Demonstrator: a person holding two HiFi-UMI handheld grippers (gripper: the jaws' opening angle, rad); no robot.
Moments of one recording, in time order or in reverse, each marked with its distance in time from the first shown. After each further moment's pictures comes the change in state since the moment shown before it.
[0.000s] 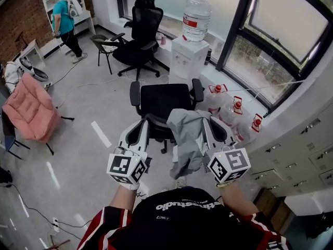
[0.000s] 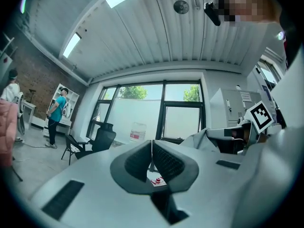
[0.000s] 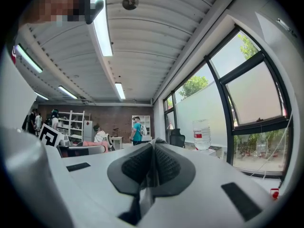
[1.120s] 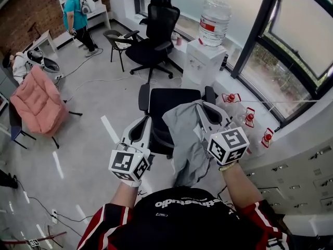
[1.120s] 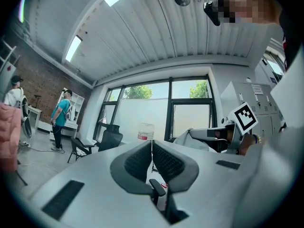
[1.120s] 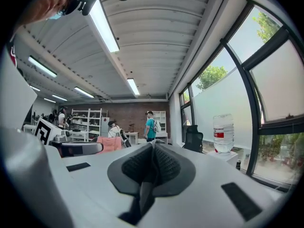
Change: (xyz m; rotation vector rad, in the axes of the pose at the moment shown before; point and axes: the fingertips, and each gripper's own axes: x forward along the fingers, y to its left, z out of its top) left arm 0.095 0.046 -0.004 0.021 -0.005 0.089; right arm 0.157 -0.048 -0.006 -0.040 0.061 0.236
